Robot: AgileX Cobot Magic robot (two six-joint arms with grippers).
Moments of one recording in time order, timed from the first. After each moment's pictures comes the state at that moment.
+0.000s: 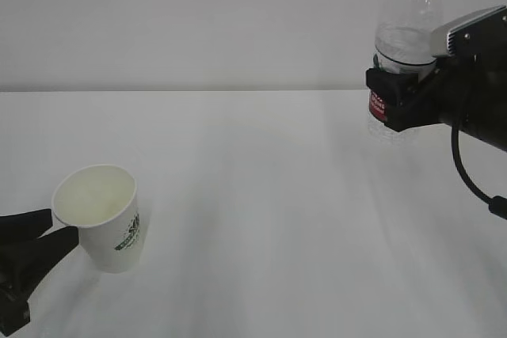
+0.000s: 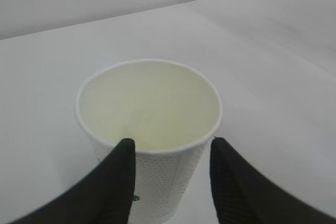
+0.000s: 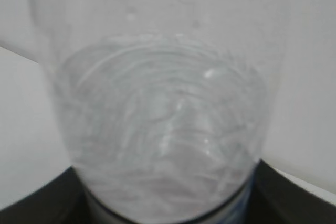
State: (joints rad) left arm -0.12 1.50 0.00 0.54 -1.16 -0.16; right arm 0.11 1.66 -0.65 -0.46 -0.79 0.12
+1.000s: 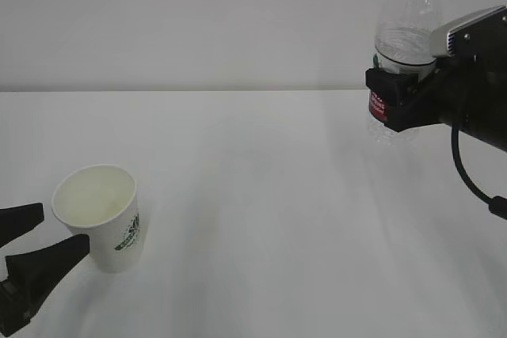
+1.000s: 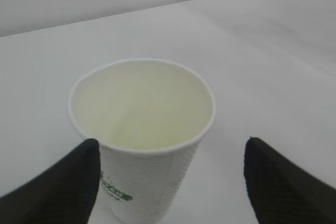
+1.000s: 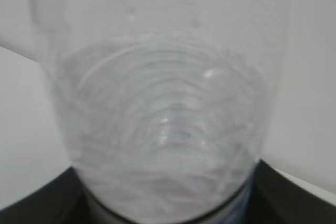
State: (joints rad) left arm -0.12 1.50 0.00 0.56 -1.16 -0.17; right arm 0.11 1.66 -0.65 -0.46 -0.79 0.12
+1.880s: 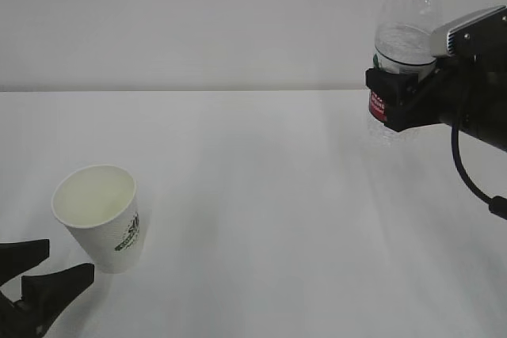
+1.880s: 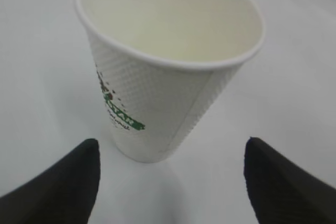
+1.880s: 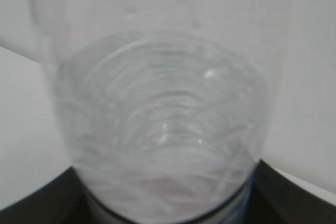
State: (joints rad) left arm -0.12 1.69 0.00 0.51 -1.16 -0.18; right arm 0.11 1.66 -0.65 -0.46 -0.79 0.12
